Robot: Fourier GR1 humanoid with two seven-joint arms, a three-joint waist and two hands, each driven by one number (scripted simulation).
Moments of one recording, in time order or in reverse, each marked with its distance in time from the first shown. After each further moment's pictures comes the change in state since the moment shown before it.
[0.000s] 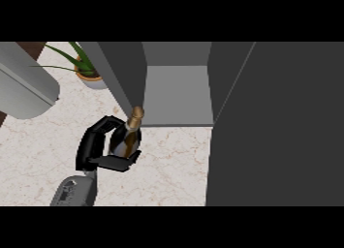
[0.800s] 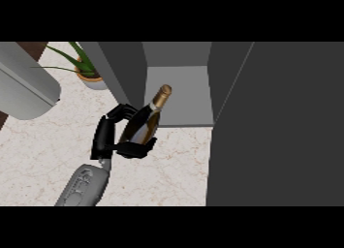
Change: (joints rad) left arm -0.088 0.045 -0.212 -0.027 -0.037 0.317 0.221; right arm 0.040 -0.010 -0.038 0.005 -0.007 0.053 -0.047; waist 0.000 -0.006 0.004
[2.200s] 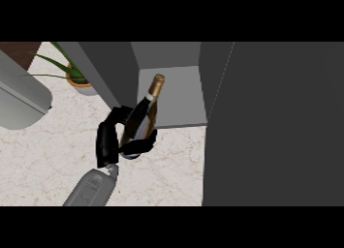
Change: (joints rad) left arm 0.008 0.035 -0.151 -0.002 -0.108 0.399 0.177; right arm -0.009 0.011 0.016 0.022 -0.027 0.064 -0.048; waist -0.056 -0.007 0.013
